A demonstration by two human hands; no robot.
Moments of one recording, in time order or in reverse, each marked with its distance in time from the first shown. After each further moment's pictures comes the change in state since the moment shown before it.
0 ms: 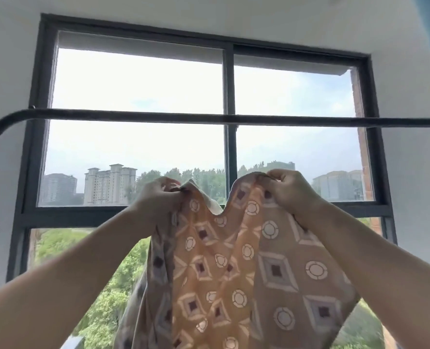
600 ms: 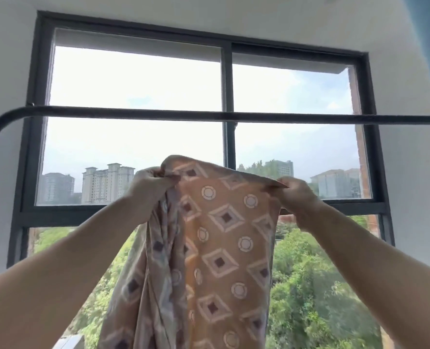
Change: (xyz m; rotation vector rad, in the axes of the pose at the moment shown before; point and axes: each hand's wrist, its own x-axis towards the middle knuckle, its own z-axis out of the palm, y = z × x) left_hand 0.016 0.001 -0.007 -0.095 0.147 0.000; right_hand 0.001 0.020 -0.002 0.015 -0.018 0.229
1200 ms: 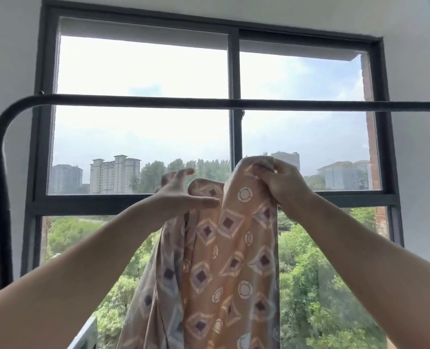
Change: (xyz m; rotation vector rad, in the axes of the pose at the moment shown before) left_hand -0.040 0.001 0.008 0.537 -0.253 -0.002; right_hand -0.008 -0.016 0.037 0.266 0.003 -0.137
